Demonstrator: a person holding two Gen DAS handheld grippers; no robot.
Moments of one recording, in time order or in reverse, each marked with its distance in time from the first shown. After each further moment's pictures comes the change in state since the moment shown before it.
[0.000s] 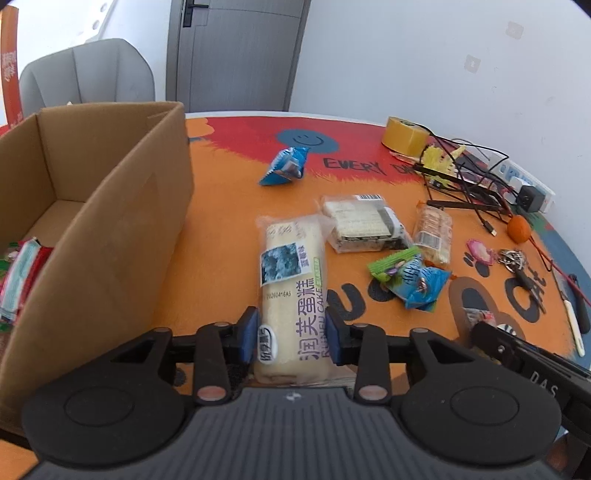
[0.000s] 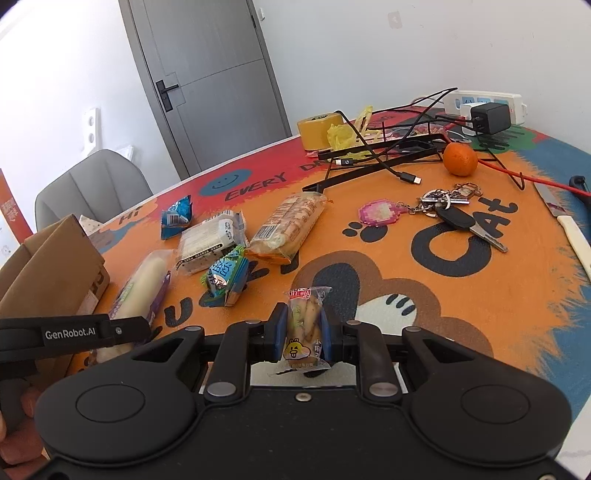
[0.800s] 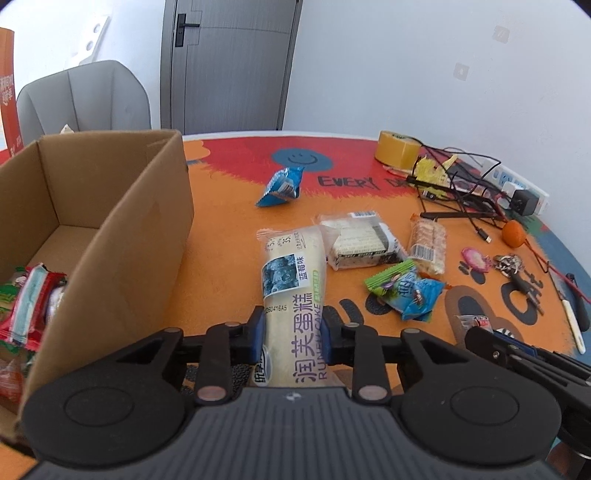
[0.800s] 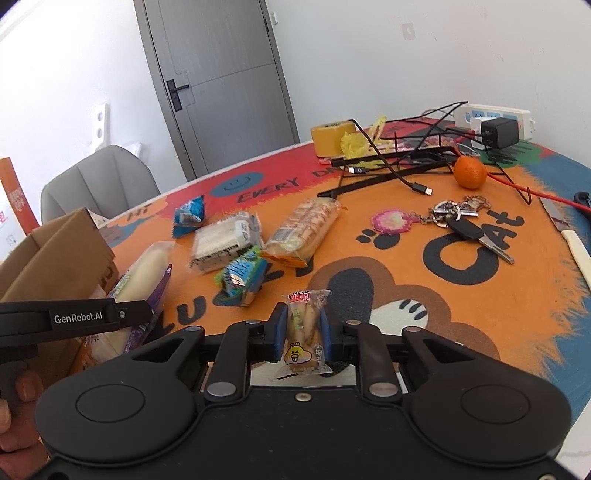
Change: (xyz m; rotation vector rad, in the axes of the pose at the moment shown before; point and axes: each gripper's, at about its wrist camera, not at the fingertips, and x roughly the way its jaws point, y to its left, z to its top) left arm -0.012 -0.001 0.002 0.038 -0.061 -0.009; right arm -0.008 0.014 0.000 -0.040 -0.027 0.011
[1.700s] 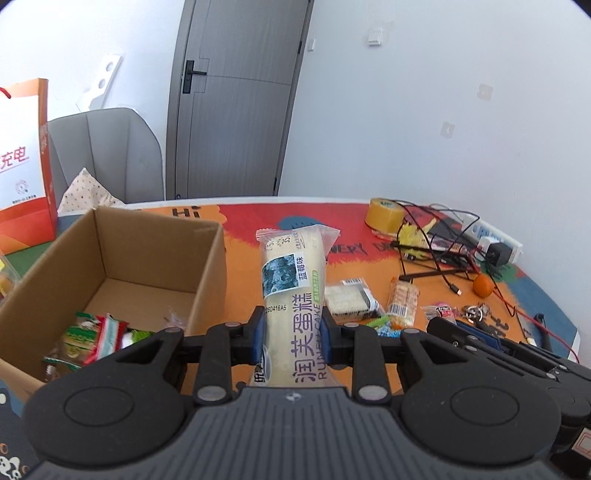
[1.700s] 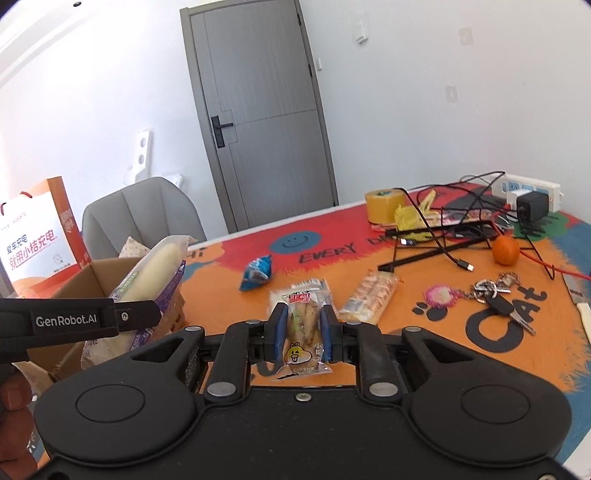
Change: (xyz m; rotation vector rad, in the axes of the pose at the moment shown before) left arm -0.082 0.015 0.020 -0.020 -0.156 -0.018; right arm -0.041 0.048 0.026 -0.085 -0.147 0.090
